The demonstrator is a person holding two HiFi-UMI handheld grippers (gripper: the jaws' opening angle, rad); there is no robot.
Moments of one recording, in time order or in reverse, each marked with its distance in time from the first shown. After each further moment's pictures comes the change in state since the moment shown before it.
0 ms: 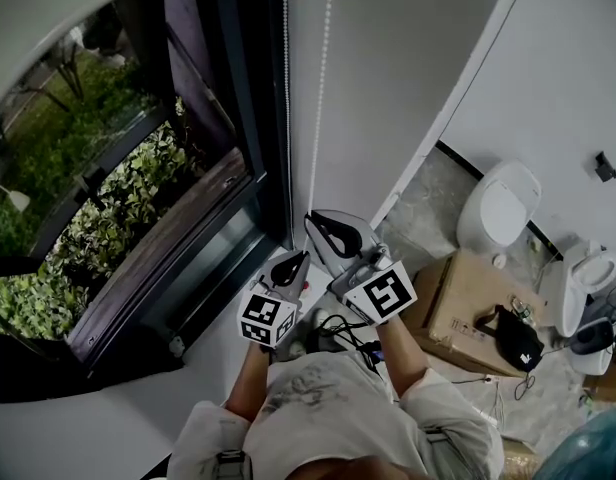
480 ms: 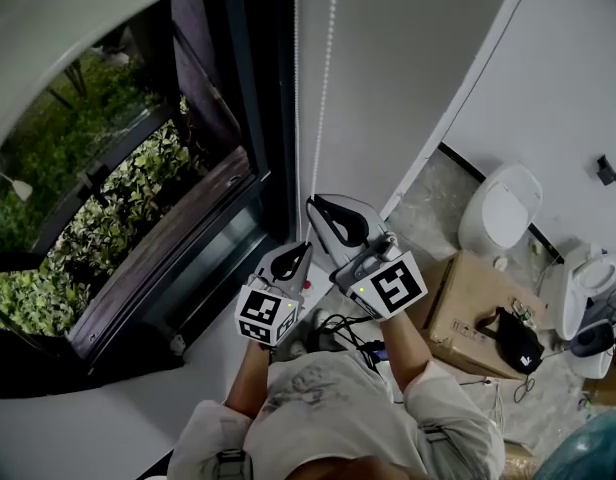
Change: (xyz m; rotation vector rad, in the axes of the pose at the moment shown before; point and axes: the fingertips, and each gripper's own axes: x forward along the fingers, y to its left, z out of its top) left arm -0.006 -0.001 0.040 0.041 -0.059 0.007; right arm 0.011 -0.005 0.038 -0.025 -0.061 0.010
